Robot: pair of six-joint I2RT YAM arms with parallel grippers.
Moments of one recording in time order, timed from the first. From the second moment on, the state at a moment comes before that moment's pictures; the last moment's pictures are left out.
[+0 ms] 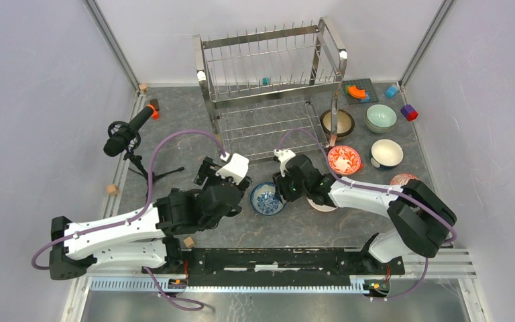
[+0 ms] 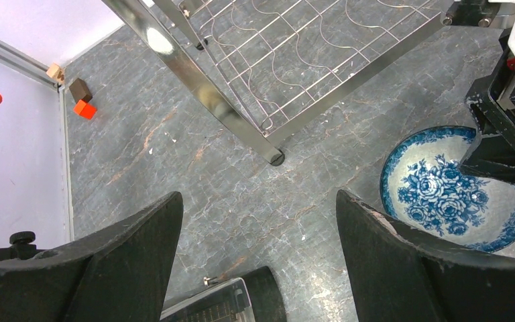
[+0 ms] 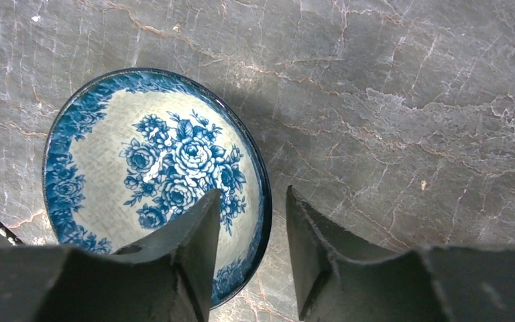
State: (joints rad) left arm -1.26 0.93 0.86 -0.57 -0.98 -0.17; right arm 0.82 1.47 0.71 -0.04 -0.05 0.29
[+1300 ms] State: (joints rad) left arm -1.26 0.92 0.86 -0.58 -0.95 -0.17; right arm 0.82 0.99 0.63 -0.05 -0.03 0.17
